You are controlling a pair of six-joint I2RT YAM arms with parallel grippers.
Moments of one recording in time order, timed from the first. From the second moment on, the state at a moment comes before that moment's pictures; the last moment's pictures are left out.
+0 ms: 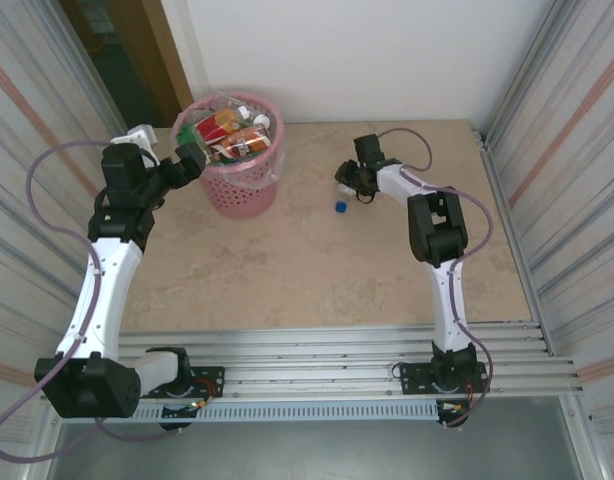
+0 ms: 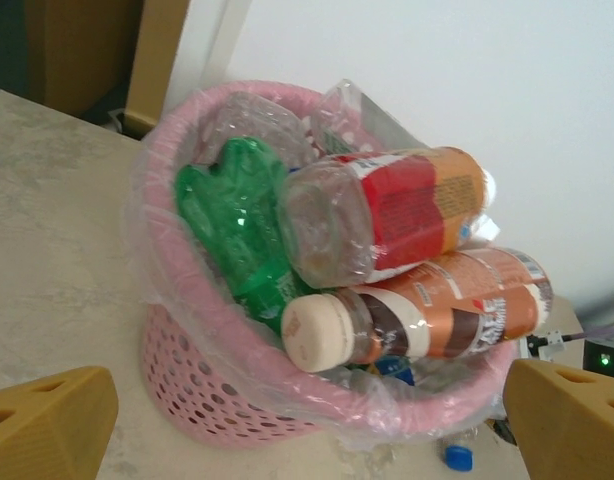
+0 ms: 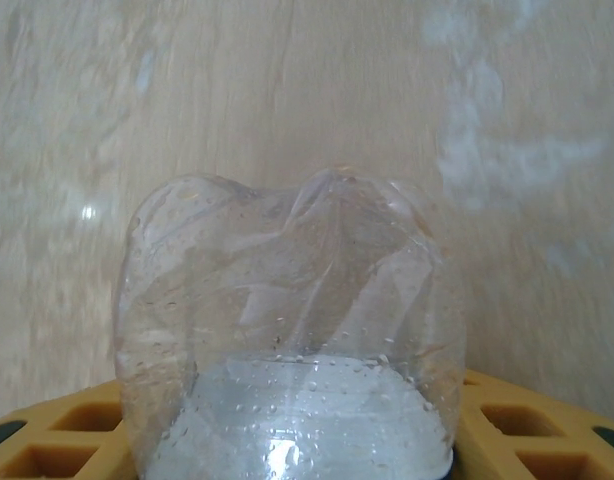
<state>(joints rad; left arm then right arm) -0.02 1.16 1.21 -0.38 0.16 -0.45 0.31 2.31 1.76 -0.34 -0.09 0.70</state>
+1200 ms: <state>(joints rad) -0.43 1.39 1.52 -0.48 0.58 -0.35 0.63 1.42 1.20 0.05 -0.30 -0.07</state>
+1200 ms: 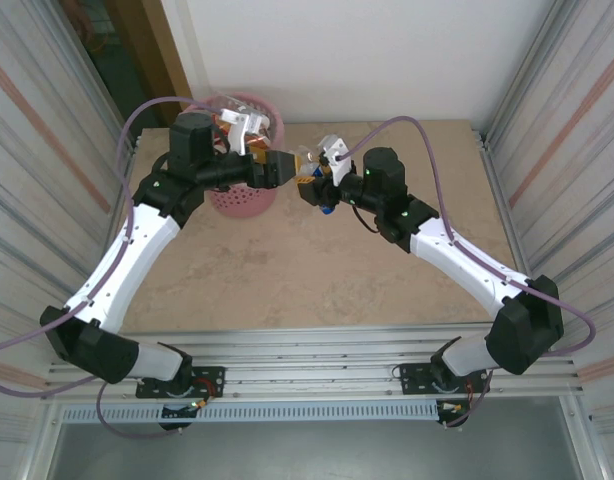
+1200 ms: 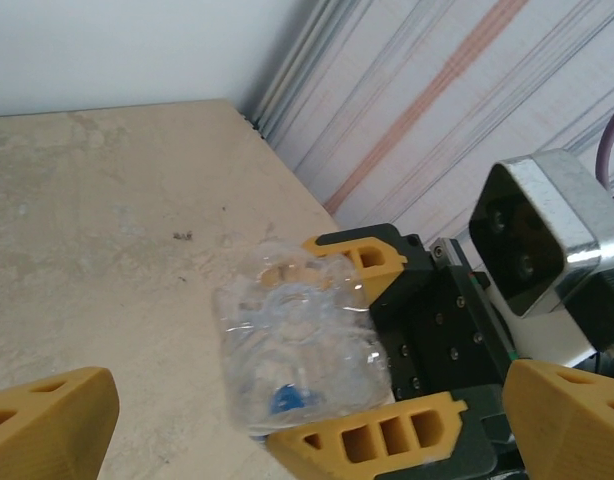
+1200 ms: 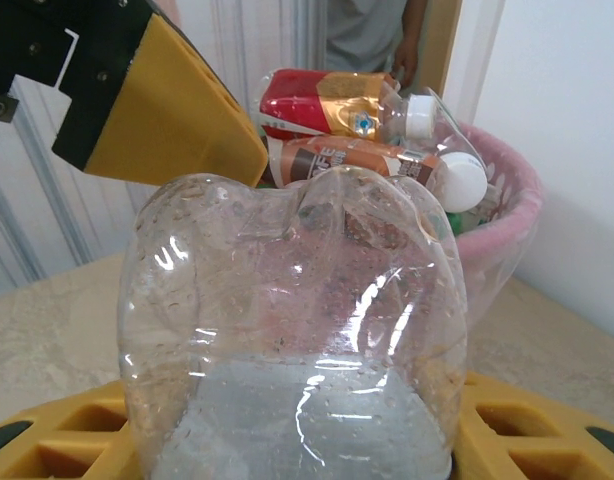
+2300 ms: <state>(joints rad) -0.46 1.46 1.52 -0.48 0.58 -0.39 0.71 1.45 1.29 -0.02 -0.21 -0.17</state>
